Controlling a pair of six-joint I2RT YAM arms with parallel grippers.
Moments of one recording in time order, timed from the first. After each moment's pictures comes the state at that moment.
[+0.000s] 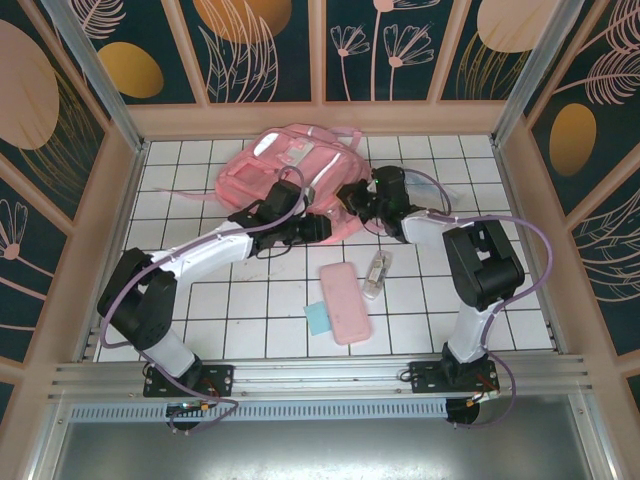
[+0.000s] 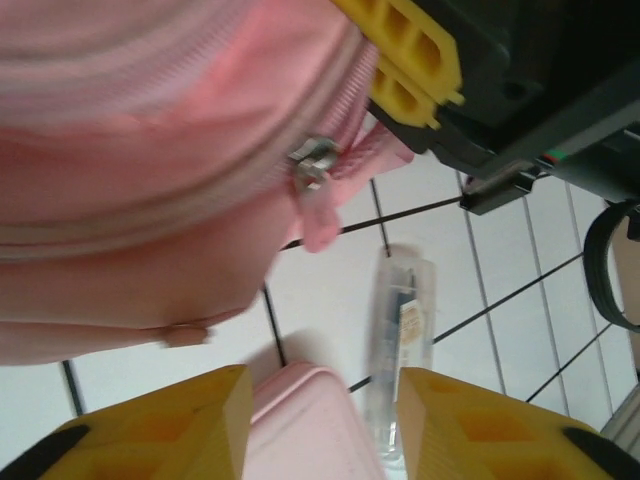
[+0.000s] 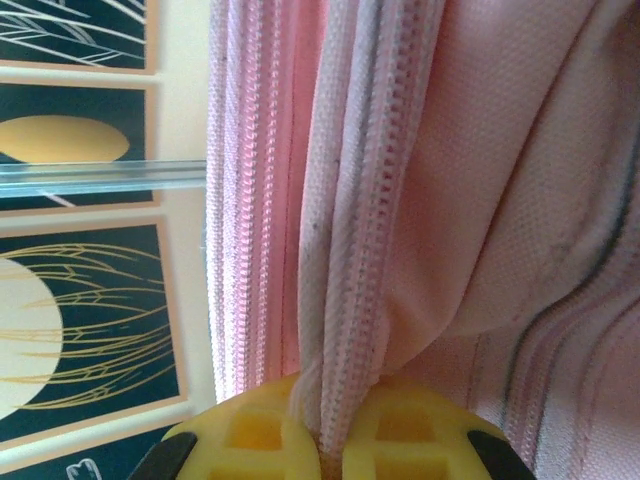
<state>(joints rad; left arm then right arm) -0.68 1.64 1.12 -0.24 0.25 -0.72 0.44 1.83 1.04 0.34 -0.43 1.23</state>
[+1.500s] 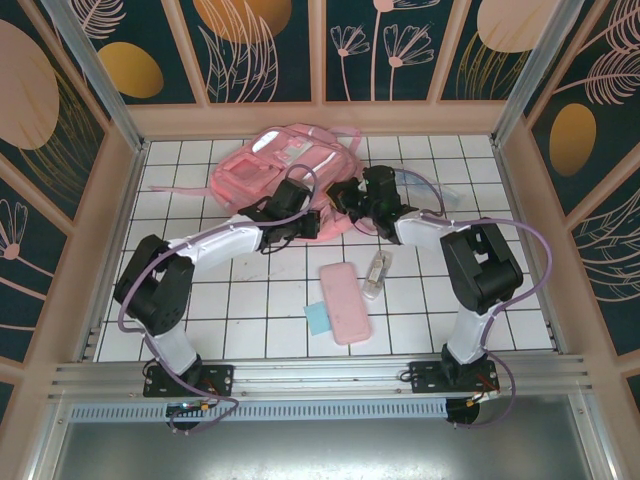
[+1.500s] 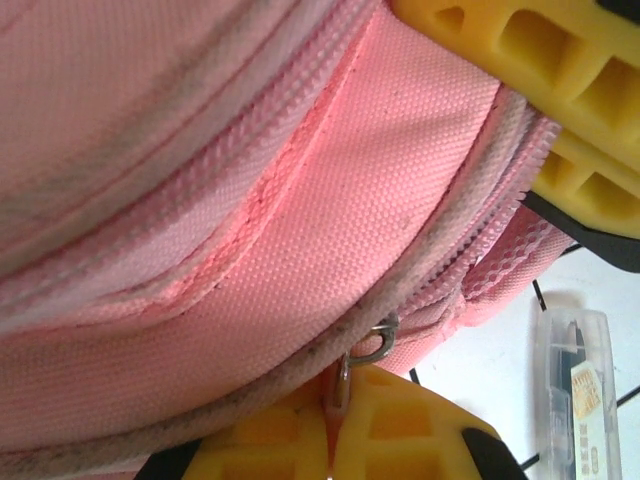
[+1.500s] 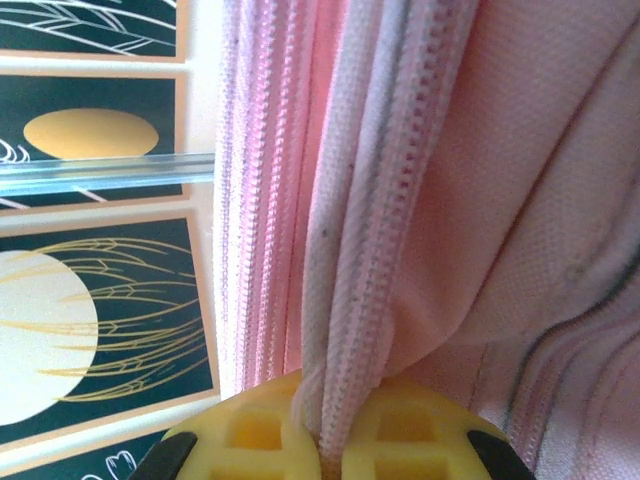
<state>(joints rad) -0.64 1.74 1.17 -0.27 0.07 -0.47 0.49 1.81 1.04 0.36 -0.38 1.31</state>
